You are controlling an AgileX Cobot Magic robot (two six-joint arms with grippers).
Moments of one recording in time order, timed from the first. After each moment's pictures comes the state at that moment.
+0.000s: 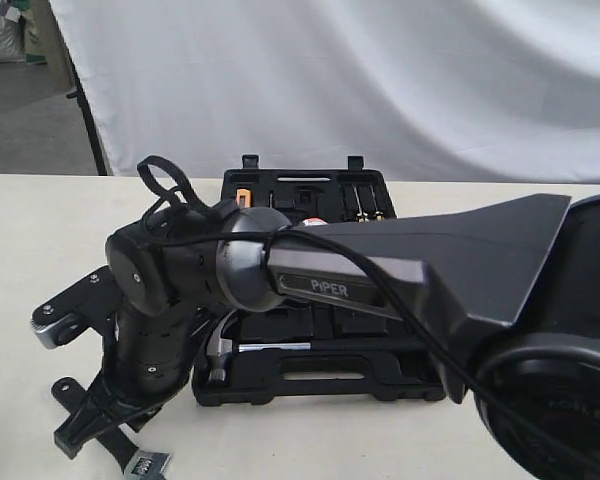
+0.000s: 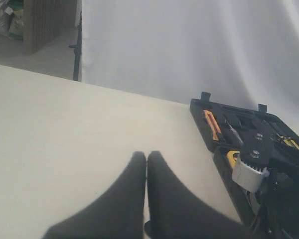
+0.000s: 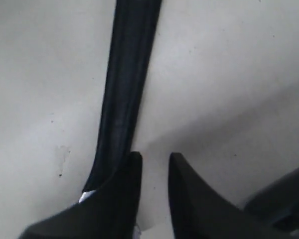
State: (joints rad) left arm 0.13 0.00 -0.01 0.02 0.10 -0.31; right arm 1.11 2.26 -1.76 0.12 0.86 -0.11
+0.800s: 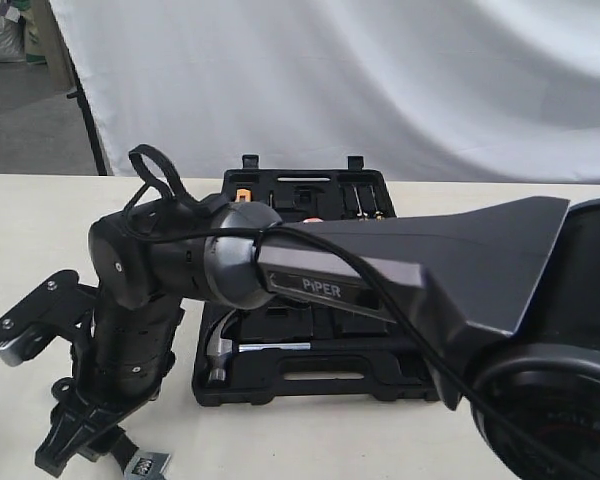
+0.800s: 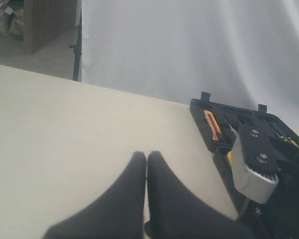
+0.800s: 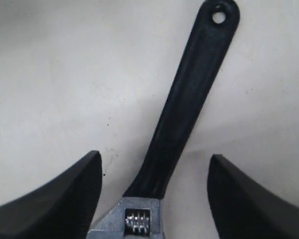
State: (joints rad) left arm 0.13 0.00 -0.01 0.02 0.10 -0.31; right arm 1.13 2.27 -1.80 0.22 0.89 -0.37
